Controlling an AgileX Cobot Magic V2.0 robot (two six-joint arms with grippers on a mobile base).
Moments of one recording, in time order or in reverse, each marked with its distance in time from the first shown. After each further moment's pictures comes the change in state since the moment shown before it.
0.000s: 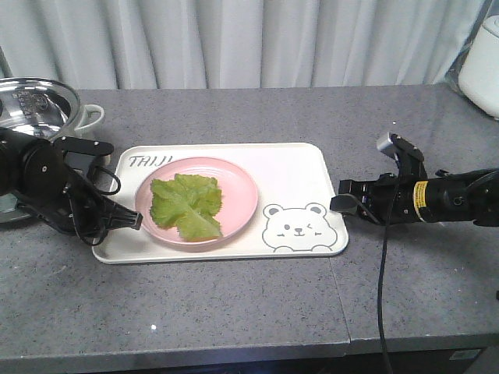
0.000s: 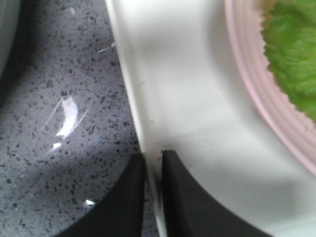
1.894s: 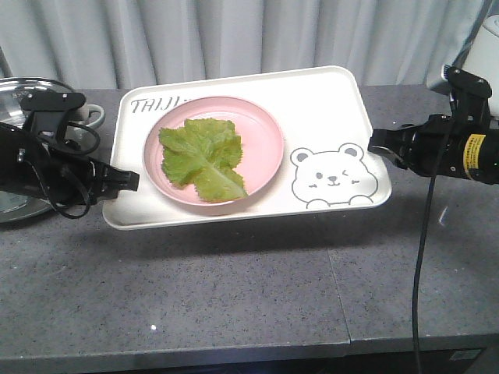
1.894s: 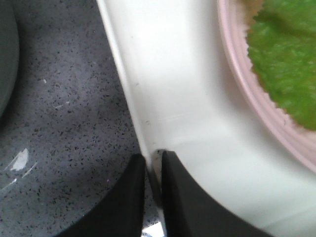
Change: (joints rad) left arm 0.001 -0.252 0.021 -0.273 -0.051 0.166; right arm 0.002 -0.366 0.026 -0.065 0.169 0.045
